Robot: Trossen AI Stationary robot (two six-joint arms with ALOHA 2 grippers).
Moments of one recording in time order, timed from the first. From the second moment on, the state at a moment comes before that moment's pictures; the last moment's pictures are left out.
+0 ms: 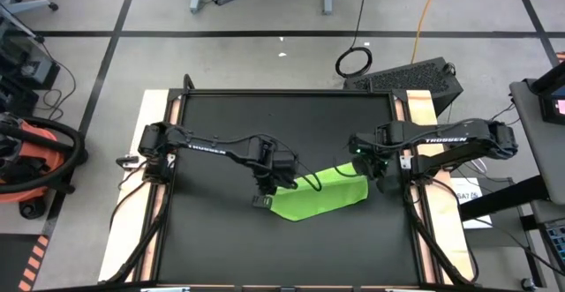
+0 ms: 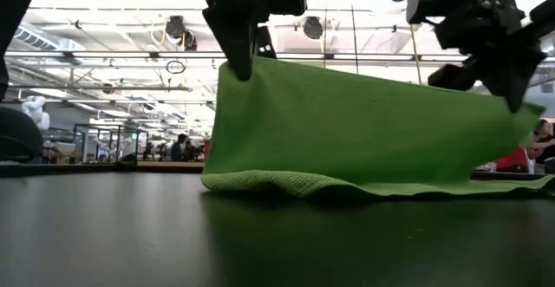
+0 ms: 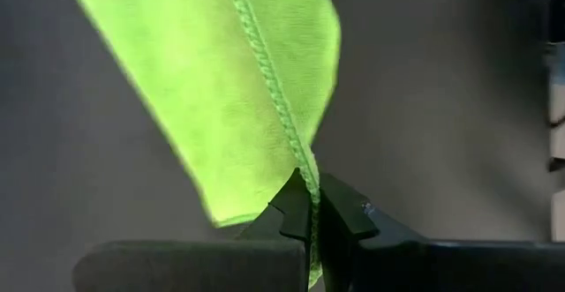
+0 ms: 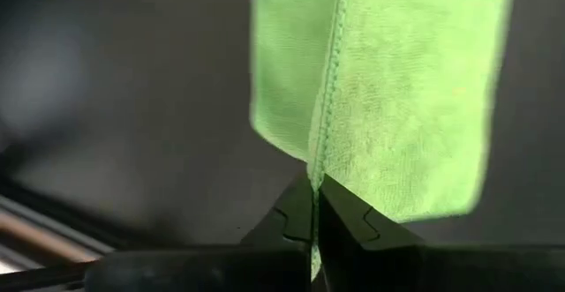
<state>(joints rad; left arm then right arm) -0.08 1.93 1.67 -1.07 0.31 0.06 -0.10 1.18 0.85 -1.15 -0.30 -0.38</state>
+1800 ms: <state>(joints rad) 0.09 1.96 1.58 -0.70 0.42 -0.09 -0.33 1.46 0.76 -0.95 -0.15 -0.17</state>
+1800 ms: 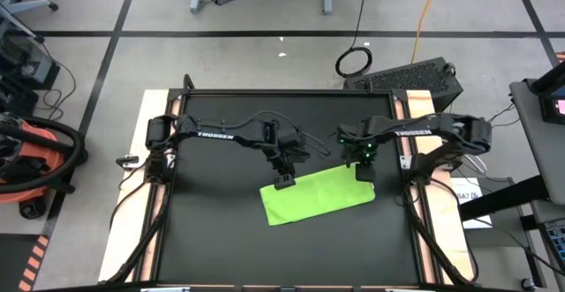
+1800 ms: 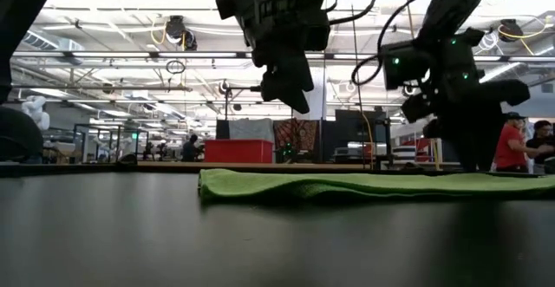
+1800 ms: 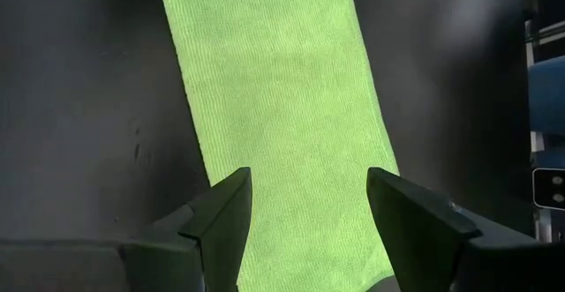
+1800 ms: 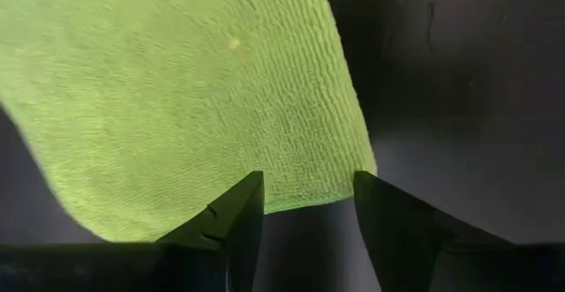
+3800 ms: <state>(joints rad) 0.05 1.97 1.47 -0.61 0.47 -0.12 -0.38 1.53 1.20 -0.94 -0.08 0.04</state>
